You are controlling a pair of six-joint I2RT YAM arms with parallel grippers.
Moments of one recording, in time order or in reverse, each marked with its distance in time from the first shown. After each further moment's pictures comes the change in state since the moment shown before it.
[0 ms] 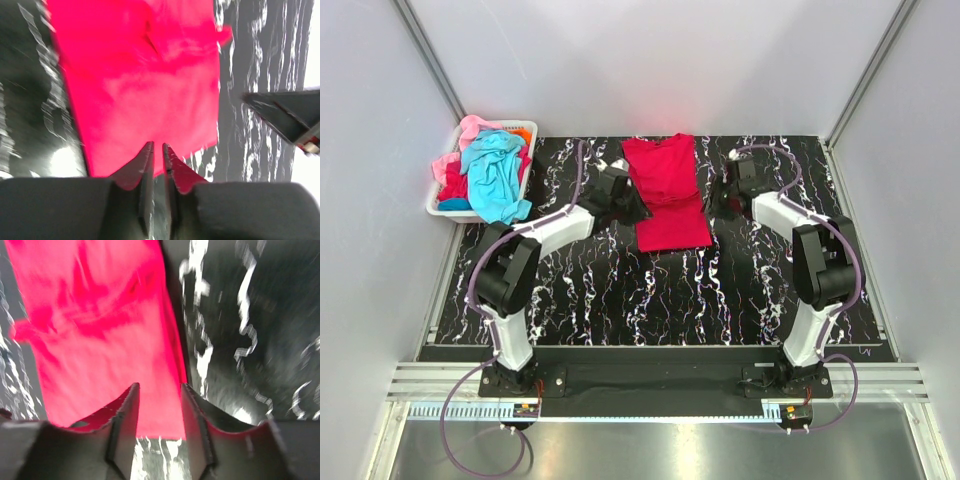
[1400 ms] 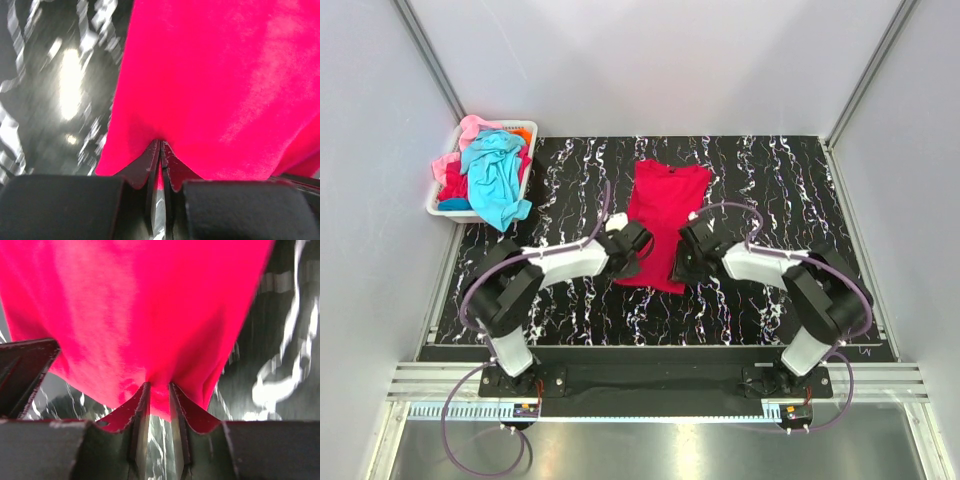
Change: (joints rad) left arm -0.253 -0.080 -0.194 -0.384 -0.423 -0.115; right arm 0.396 -0.166 -0.391 0.028 0.030 0.317
